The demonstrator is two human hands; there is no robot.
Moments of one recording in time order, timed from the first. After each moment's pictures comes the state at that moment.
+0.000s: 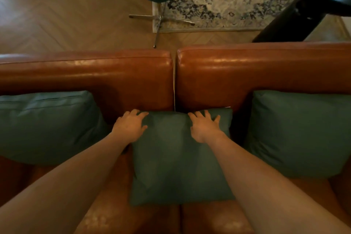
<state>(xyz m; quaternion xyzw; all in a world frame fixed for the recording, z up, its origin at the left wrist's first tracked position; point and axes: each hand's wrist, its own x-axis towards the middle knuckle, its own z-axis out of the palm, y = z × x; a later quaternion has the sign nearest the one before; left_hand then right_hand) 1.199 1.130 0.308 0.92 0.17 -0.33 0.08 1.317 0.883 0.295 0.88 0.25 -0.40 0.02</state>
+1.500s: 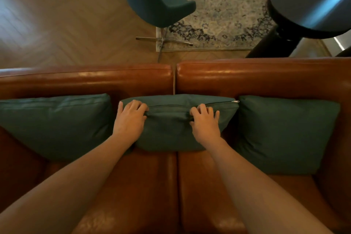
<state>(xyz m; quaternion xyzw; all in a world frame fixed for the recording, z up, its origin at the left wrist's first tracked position) 1.154 1.101 0.419 0.98 0.16 -0.05 0.06 1.262 0.863 0.403 0.95 0.23 -0.18 -0.10</state>
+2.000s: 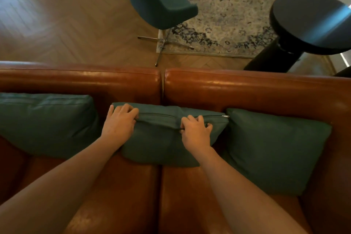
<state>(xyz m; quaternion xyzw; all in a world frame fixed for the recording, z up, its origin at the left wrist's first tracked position) 1.190 1.062 0.423 0.97 0.20 -0.11 0.05 1.303 0.830 0.407 0.93 0.26 -0.22 -0.10</state>
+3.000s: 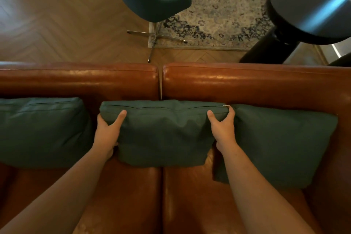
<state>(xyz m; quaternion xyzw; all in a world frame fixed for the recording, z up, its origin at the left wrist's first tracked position) 1.179 1.082 0.379 0.56 0.55 0.06 0.61 1.349 0.796 0.370 0.79 -0.19 -0.21 -0.54</state>
